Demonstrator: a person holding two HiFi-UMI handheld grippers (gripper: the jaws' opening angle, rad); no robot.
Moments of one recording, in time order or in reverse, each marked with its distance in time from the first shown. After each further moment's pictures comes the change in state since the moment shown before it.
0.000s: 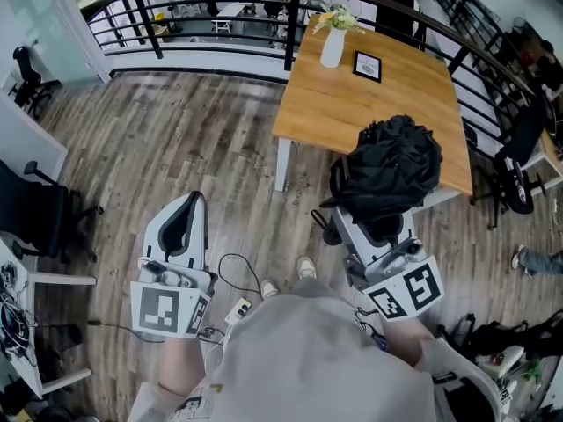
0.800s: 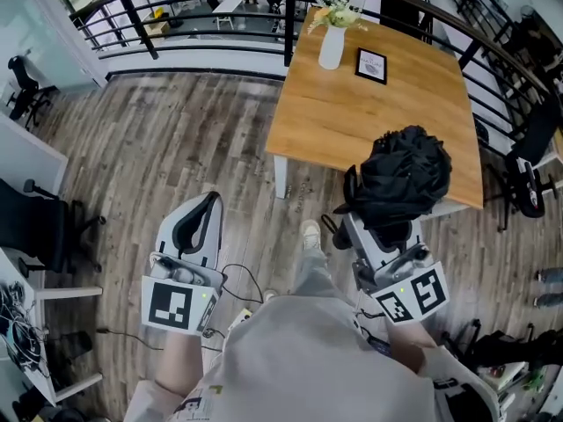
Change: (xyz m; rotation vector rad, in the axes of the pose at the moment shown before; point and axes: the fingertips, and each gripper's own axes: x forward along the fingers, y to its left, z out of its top) left arm 0.151 -0.023 -0.044 0.054 0.090 -0.105; right arm 0.048 -0.135 -0.043 0.043 0.033 -0.051
